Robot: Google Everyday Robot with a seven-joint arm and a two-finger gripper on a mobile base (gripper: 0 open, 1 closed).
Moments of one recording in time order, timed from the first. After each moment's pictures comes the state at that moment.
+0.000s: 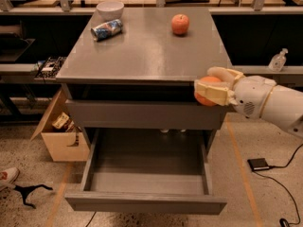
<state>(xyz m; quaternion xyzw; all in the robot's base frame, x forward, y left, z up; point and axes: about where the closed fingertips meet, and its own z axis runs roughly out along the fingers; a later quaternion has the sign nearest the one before) 0.550 -0.151 0.904 -0.31 0.68 0.25 0.61</state>
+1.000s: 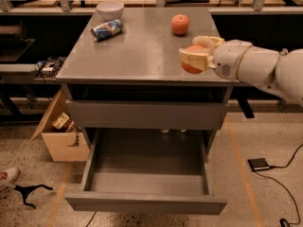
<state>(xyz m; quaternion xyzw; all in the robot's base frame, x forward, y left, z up) 0.633 -0.121 0.948 -0.33 0.67 0.21 0.63</state>
